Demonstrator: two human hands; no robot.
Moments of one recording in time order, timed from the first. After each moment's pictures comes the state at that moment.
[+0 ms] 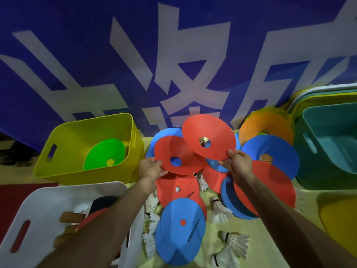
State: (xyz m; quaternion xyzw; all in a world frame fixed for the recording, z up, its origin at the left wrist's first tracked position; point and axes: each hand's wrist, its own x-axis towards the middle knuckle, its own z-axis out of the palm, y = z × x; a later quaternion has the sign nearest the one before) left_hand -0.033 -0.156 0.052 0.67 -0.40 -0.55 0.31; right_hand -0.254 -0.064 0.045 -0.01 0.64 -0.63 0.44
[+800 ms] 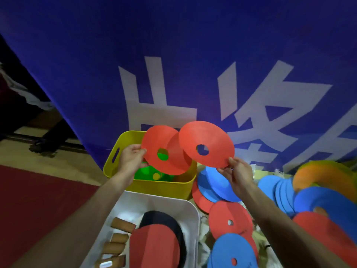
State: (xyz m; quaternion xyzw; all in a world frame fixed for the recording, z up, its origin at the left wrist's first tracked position) left_hand 0.194 -0.263 0.154 0.62 -0.45 -0.48 0.43; right_hand -0.074 -0.178 0.131 -0.12 0.57 -0.64 0.51
